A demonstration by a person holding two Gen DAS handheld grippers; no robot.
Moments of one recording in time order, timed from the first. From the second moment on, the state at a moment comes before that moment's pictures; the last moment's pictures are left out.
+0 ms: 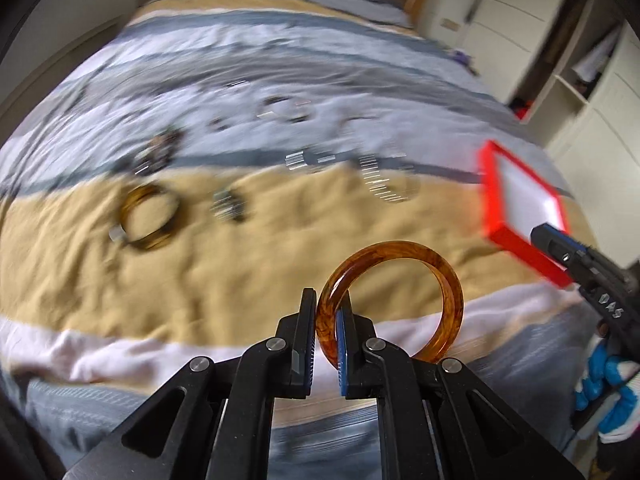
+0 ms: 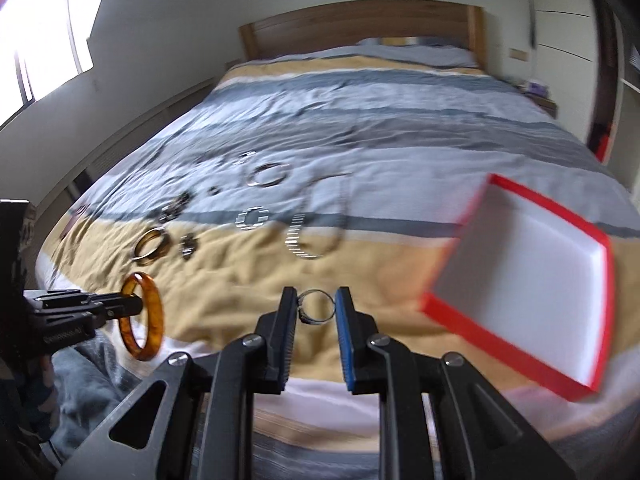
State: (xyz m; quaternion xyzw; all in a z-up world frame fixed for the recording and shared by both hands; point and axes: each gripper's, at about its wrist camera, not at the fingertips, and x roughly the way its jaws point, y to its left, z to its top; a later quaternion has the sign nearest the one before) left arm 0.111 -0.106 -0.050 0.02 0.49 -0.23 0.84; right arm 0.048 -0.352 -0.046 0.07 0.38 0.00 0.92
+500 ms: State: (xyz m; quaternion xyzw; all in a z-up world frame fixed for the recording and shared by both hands) left arm 0.141 -0.355 -0.059 0.14 0.47 -0.36 0.79; right arm 0.017 -0.501 -0.076 0.10 0.40 -0.12 0.90
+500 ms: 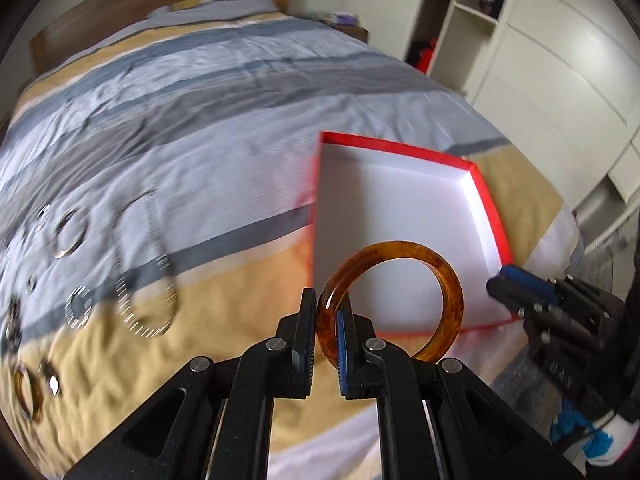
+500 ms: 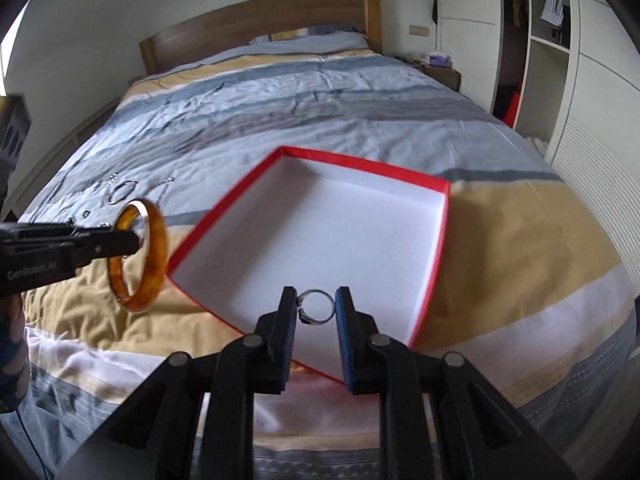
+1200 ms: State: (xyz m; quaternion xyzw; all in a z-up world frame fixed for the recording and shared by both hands) left arm 0.152 -0.400 -0.133 0.18 0.53 -0.27 0.78; right arm 0.033 -0.508 -0.129 0.03 0.47 -0.09 0.88
